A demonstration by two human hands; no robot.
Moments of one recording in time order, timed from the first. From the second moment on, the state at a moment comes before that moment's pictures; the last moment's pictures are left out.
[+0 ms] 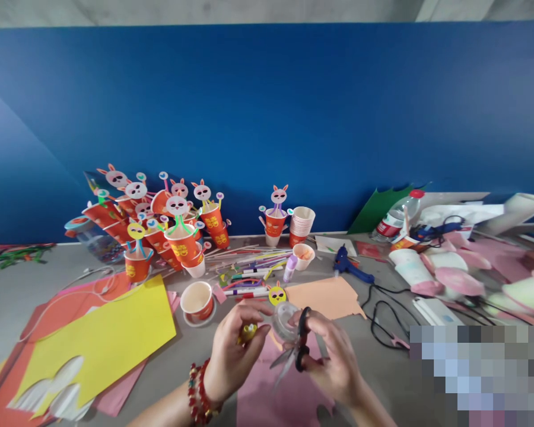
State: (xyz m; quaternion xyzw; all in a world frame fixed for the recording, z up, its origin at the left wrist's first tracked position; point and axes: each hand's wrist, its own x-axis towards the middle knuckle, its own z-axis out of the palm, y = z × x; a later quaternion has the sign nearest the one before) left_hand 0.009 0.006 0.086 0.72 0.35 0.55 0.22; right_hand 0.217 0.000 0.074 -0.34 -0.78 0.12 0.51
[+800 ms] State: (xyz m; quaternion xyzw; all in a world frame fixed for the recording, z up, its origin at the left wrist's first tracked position) left_hand 0.013 -0.019 0.060 0.72 0.31 0.55 0.31; right_hand 0.202 -0.008 0.046 -0.35 -0.57 0.41 0.62
